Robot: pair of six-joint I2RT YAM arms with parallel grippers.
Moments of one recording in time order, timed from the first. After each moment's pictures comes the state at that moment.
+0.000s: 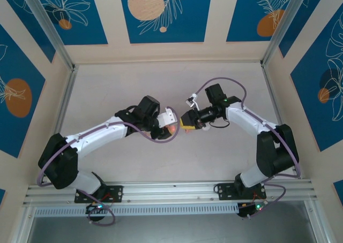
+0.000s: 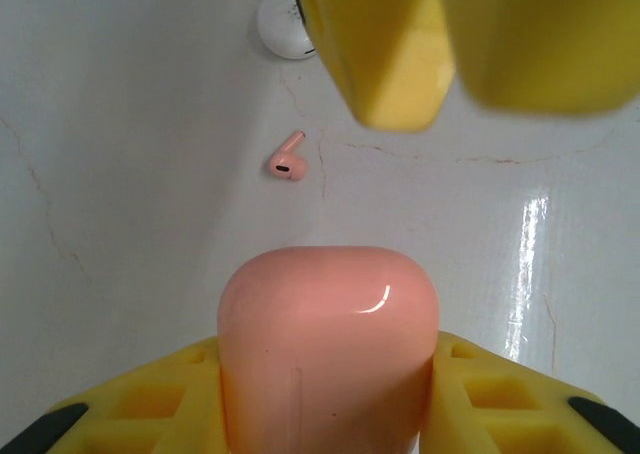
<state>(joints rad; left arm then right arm) -0.75 1.46 1.03 -0.47 0.32 0.45 0.37 1.53 1.04 -0.67 -1.13 0.24</state>
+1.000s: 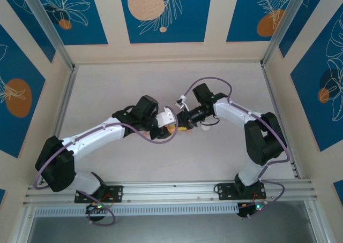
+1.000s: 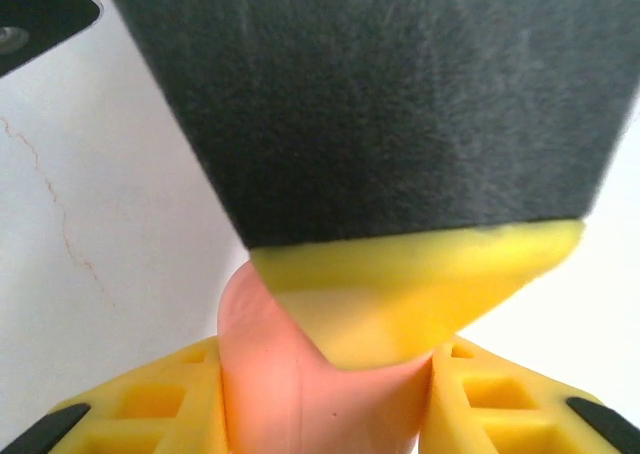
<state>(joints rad) -0.75 1.43 1.03 -0.47 0.33 0.45 0.46 1.69 1.14 -0.70 -1.13 0.21</state>
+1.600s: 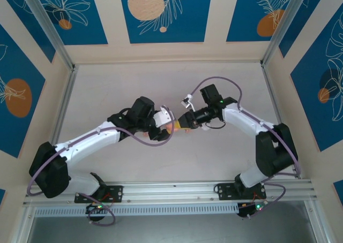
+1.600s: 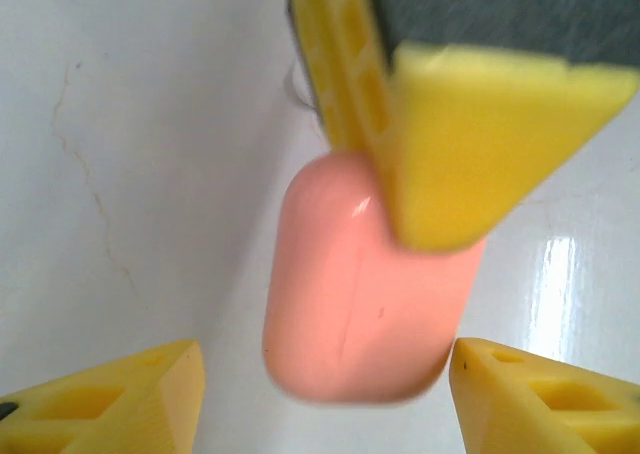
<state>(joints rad) -0.75 1.34 0.96 -0.38 0.30 0.40 0.41 1.50 1.01 -0.58 -1.08 0.23</state>
